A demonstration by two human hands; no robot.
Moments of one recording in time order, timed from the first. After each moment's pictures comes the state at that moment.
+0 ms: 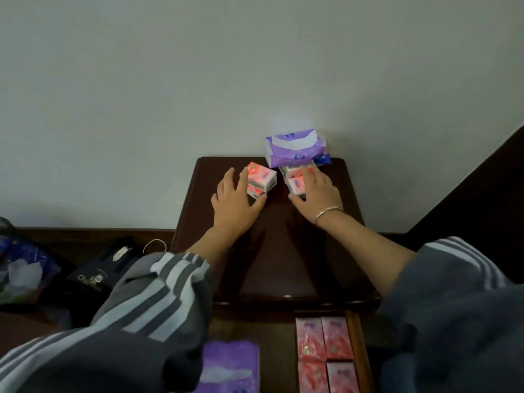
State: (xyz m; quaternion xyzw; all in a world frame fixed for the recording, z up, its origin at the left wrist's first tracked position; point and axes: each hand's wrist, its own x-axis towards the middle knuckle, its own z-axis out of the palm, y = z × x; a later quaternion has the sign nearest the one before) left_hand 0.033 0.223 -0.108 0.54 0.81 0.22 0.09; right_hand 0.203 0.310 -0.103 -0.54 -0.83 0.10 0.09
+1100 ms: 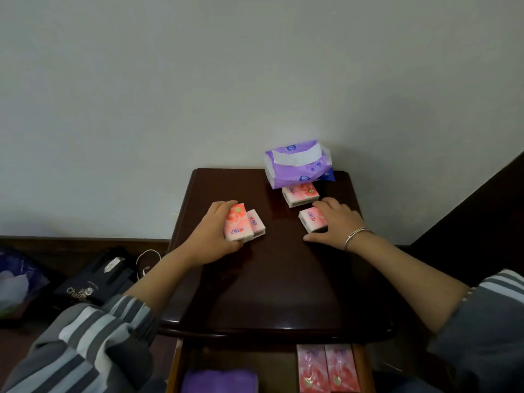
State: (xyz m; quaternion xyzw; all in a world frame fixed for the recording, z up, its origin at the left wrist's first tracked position) left_hand -0.020 0.201 -0.111 0.62 0.70 0.23 0.27; right_hand 0.246 0.339 -0.126 -0.50 -0.86 0.10 -0.04
